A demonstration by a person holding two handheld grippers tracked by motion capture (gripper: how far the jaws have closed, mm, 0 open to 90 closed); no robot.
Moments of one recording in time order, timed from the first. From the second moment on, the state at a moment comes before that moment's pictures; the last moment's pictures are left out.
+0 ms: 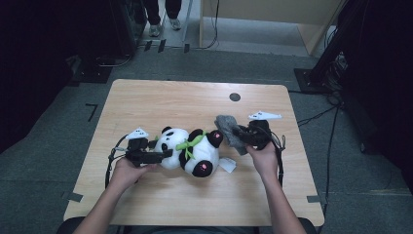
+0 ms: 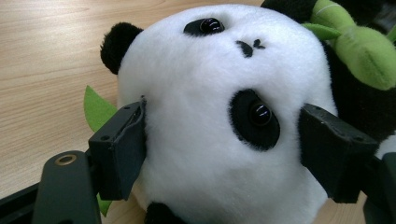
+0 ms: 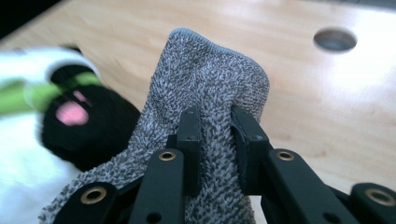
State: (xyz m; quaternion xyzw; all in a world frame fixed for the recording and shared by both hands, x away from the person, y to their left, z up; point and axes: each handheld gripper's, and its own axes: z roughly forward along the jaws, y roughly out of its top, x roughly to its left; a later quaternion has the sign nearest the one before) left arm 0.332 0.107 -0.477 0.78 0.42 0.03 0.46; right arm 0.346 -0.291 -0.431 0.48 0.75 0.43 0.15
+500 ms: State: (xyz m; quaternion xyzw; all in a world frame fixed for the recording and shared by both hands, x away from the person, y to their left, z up) left arm 0.331 0.107 -0.477 0.78 0.42 0.03 0.46; right arm 0.321 -0.253 -0.385 0.40 0.75 0.49 0.16
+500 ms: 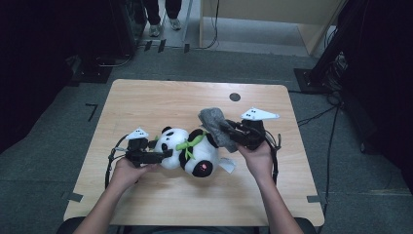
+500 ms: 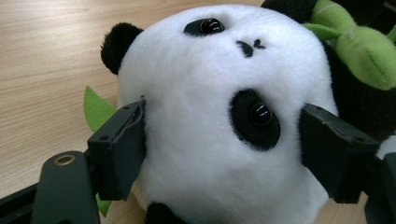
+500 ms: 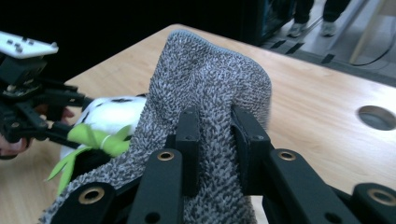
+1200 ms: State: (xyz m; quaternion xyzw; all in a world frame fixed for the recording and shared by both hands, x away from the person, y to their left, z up) left arm 0.332 0.106 -0.474 0.79 0.42 0.02 0.45; right arm 0.341 -0.263 -0.432 0.44 0.78 0.43 0.13
